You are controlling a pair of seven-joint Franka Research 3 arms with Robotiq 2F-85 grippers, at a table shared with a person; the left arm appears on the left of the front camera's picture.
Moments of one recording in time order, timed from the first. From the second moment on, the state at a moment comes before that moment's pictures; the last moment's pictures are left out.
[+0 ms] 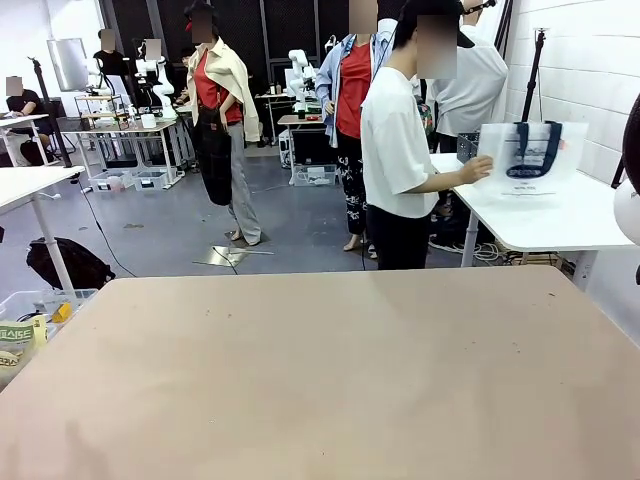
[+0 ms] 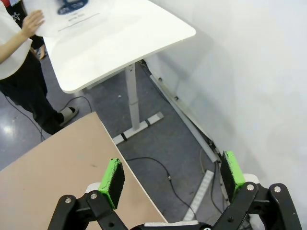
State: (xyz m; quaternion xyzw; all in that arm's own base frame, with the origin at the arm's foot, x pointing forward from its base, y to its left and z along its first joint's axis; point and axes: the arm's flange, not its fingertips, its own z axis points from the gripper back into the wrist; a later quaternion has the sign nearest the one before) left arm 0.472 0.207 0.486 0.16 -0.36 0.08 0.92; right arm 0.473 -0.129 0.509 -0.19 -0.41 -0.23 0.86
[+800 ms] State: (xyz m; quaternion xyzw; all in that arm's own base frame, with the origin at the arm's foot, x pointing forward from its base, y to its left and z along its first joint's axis) left arm 0.472 0.207 0.486 0.16 -0.36 0.08 0.92; right arm 0.473 -0.129 0.509 -0.19 -0.41 -0.23 0.86
